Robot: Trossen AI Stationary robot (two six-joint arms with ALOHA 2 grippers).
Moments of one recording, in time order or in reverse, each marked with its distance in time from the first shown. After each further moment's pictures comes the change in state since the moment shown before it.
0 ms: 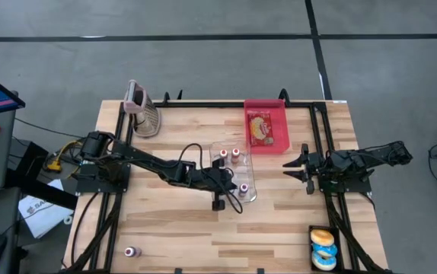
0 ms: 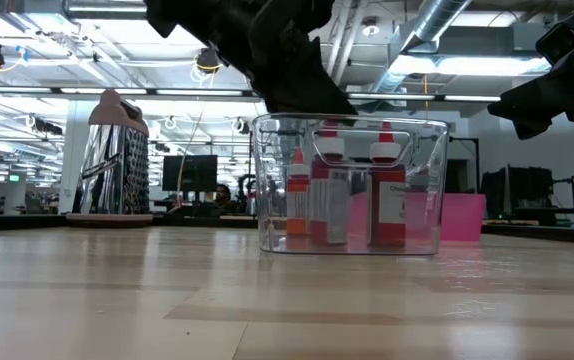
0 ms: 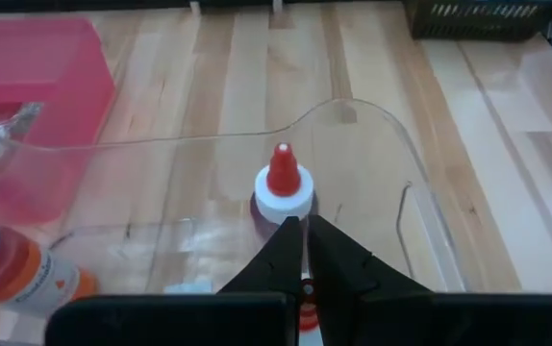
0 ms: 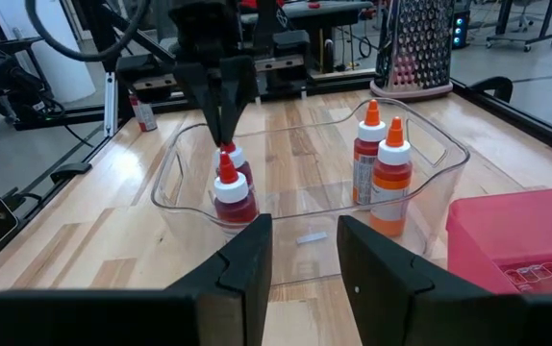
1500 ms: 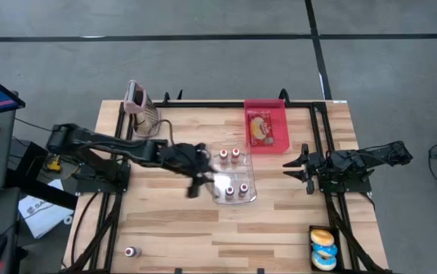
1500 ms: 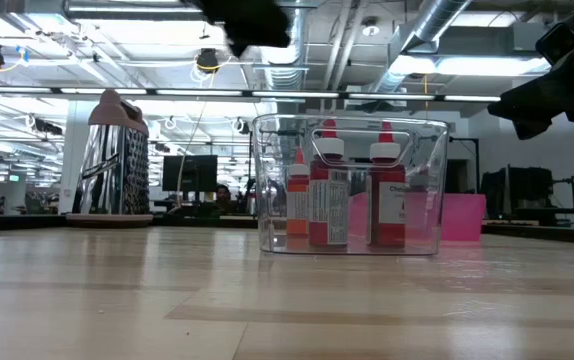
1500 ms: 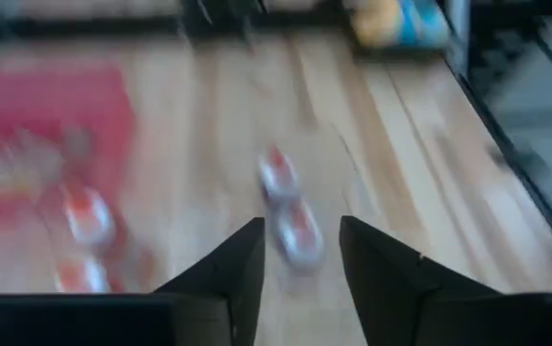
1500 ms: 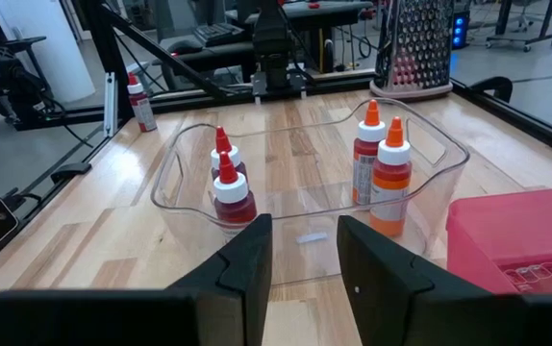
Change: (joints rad) left arm 0.065 -0.365 -0.029 -0.312 0.180 0.064; right arm 0.000 0.000 0.000 0.000 0.000 0.000
